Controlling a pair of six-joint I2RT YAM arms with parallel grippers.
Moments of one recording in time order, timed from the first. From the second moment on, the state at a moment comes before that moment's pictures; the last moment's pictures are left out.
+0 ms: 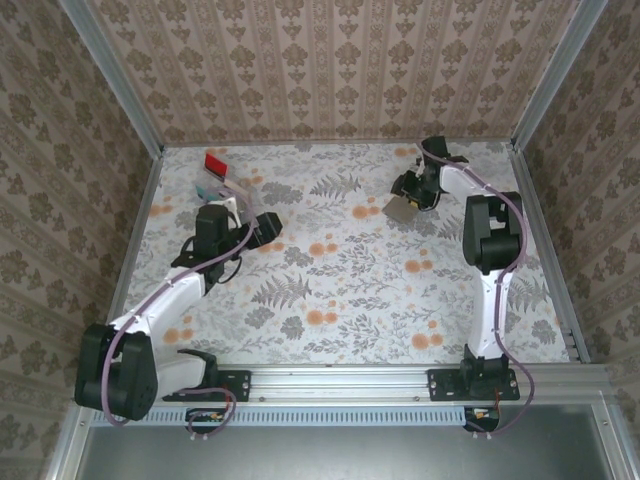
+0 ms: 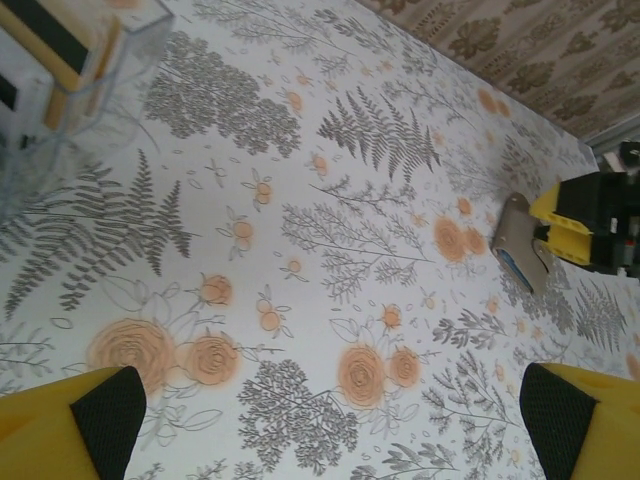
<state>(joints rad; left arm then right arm) -0.31 1.19 0.65 -0.01 0.25 -0.58 0.06 2.24 1.74 -0.65 -0.29 0.50</state>
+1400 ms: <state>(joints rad) -0.69 1.58 0.71 0.02 0.35 -0.76 0.56 1.68 1.03 -0.48 -0.27 0.67</state>
